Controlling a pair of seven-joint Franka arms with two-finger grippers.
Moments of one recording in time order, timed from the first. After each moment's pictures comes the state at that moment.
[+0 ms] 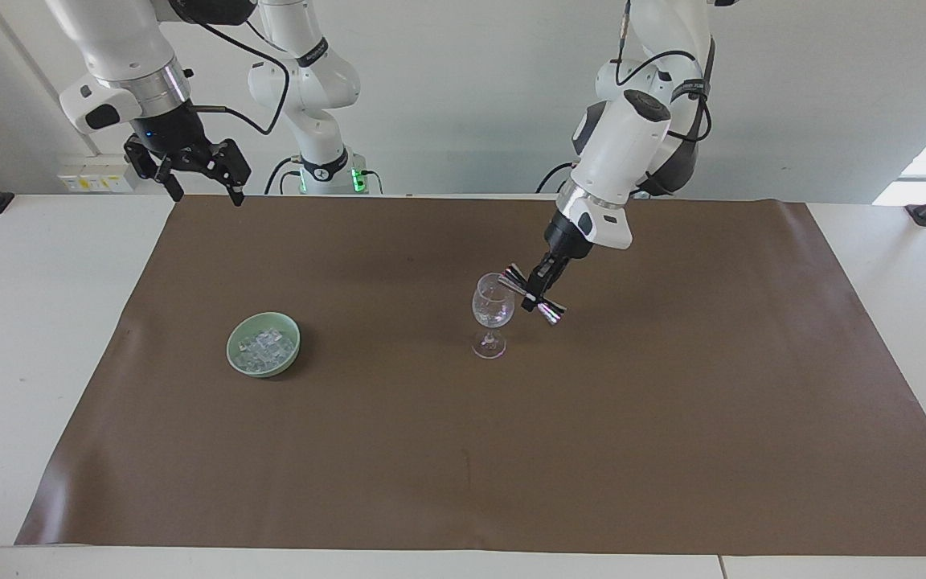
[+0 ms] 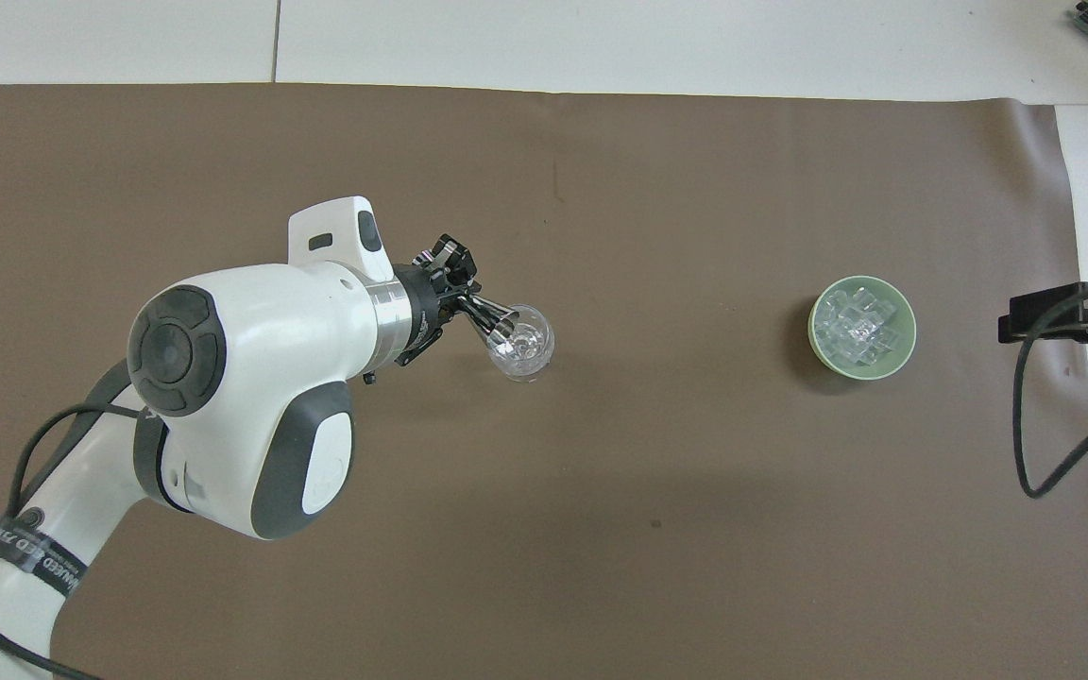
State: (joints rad) left arm -0.50 0.07 -0.04 -1.98 -0.30 2.51 -1.22; right arm 0.01 -0.08 -0.04 -1.62 0.00 1.55 0.09
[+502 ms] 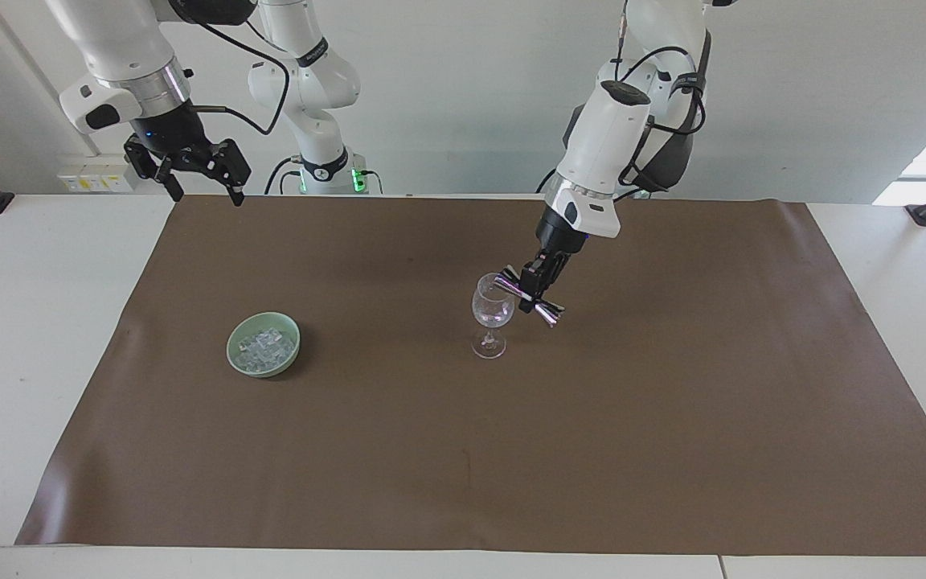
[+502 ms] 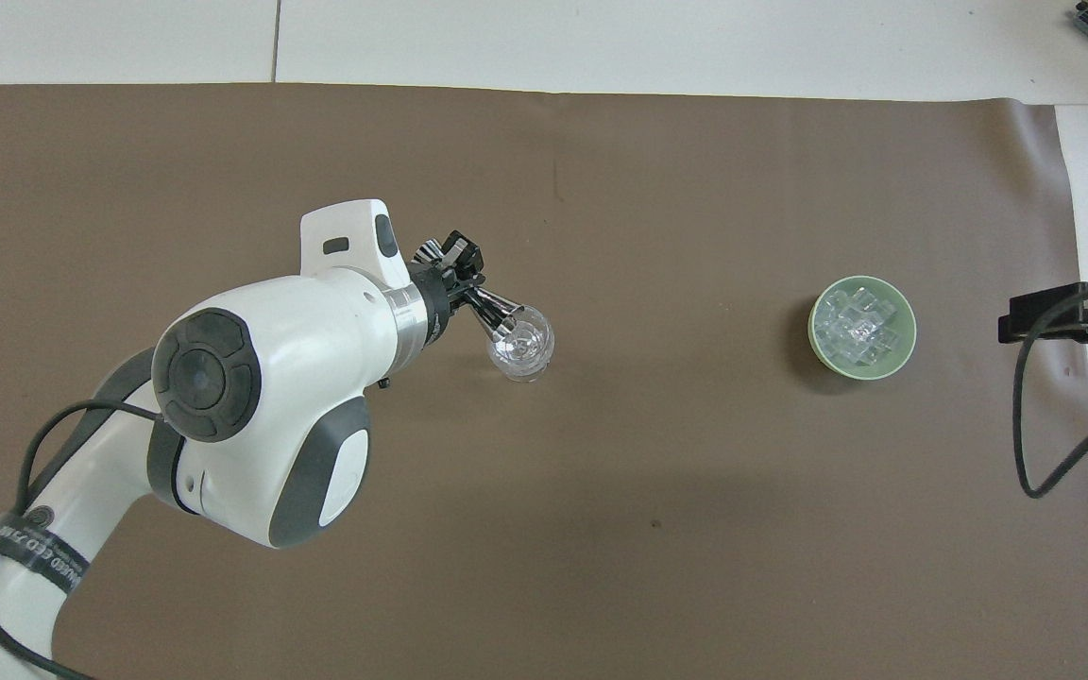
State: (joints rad) left arm -0.52 0.07 -0.04 -1.98 -0.13 2.57 -1.29; right arm 0.01 -0.08 -0.04 -1.62 0.00 1.55 0.09
